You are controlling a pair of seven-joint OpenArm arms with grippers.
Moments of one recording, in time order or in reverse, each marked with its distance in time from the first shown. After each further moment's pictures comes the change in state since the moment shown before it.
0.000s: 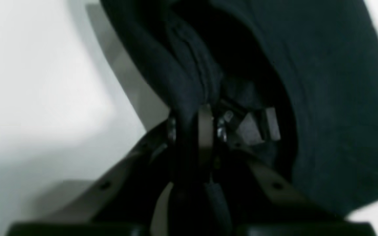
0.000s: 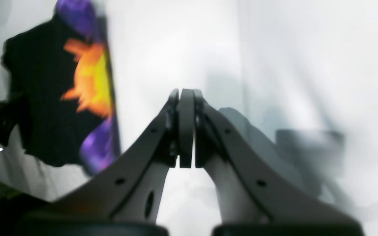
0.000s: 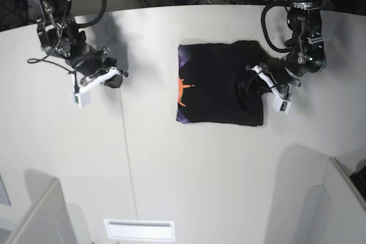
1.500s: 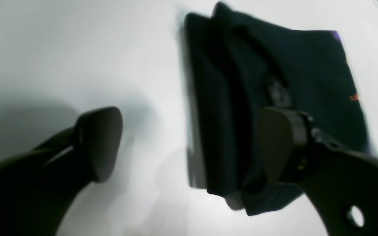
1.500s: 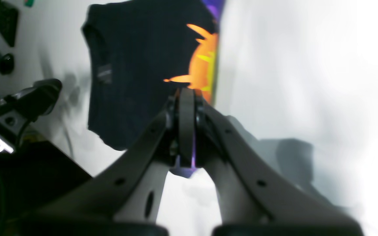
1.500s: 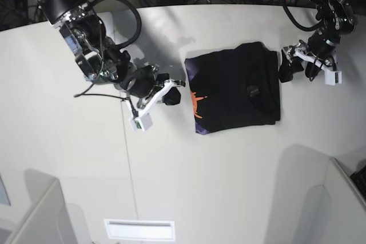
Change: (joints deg) left arm 9.6 5.0 -29.3 8.4 -16.2 -5.1 5.4; right arm 18.4 -5.9 -22.9 -4.6 0.3 -0.1 -0.4
